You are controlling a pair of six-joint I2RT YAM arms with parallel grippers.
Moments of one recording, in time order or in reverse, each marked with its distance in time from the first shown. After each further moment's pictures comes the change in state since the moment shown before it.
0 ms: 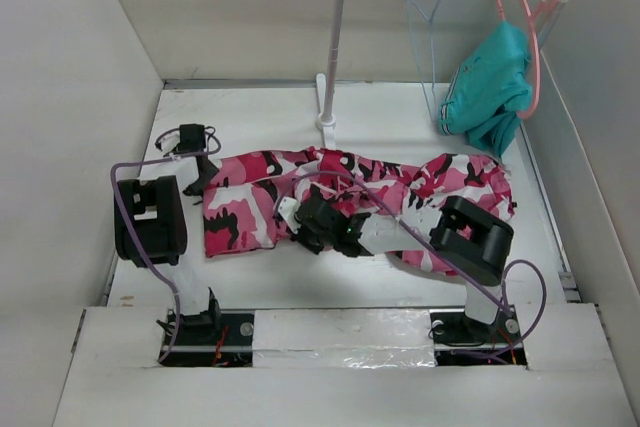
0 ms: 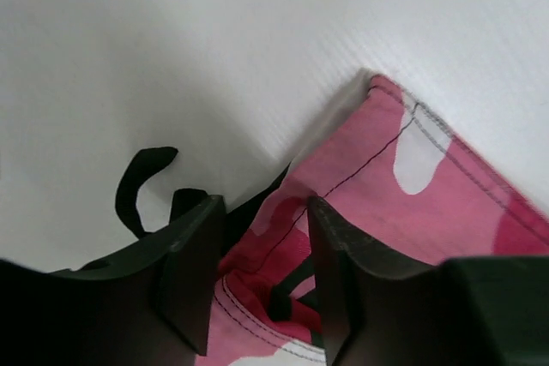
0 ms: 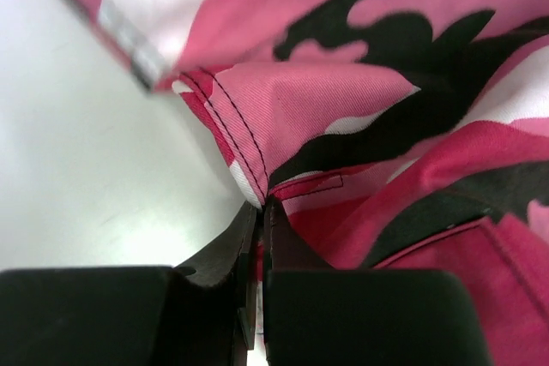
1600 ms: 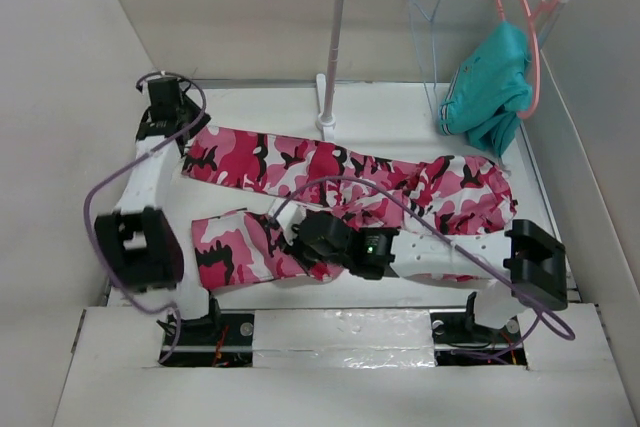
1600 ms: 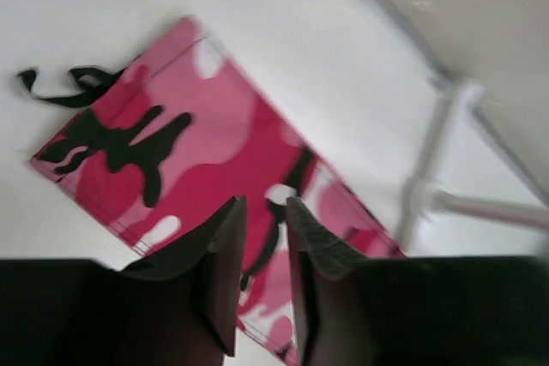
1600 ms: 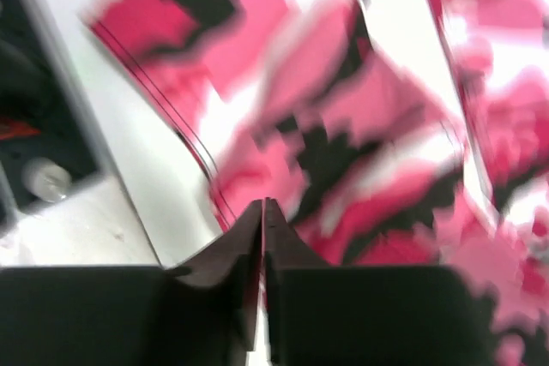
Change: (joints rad) left arm 0.032 -0.076 0.323 -0.071 0.265 0.077; right arm 0.222 -0.340 -0.023 -0.132 0.192 0.185
